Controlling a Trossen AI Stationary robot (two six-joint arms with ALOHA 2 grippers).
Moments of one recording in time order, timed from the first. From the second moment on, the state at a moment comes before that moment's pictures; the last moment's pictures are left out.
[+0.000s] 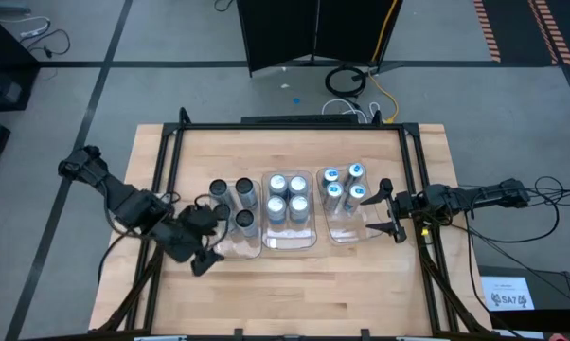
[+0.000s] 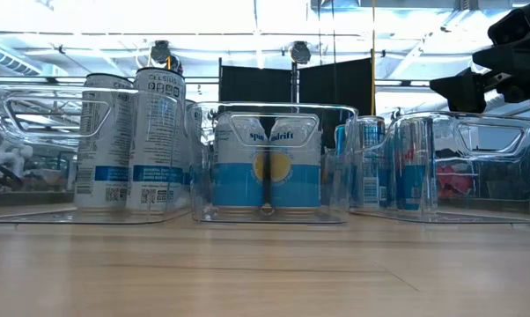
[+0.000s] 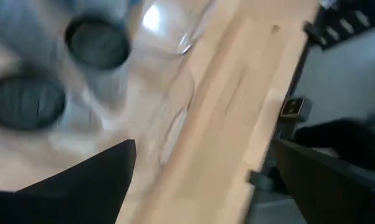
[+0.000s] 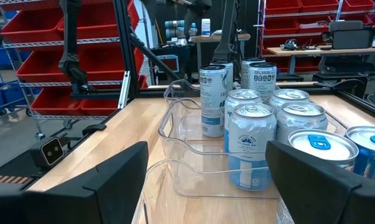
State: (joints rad) left arm -0.61 1.28 1.37 -1.12 -0.23 -1.11; right arm 0.18 0.05 0.02 0.02 0.02 0.07
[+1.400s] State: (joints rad) left arm -0.40 0.56 0.21 0.33 -0.19 -0.12; right arm 0.18 0.05 0.02 0.02 0.02 0.07
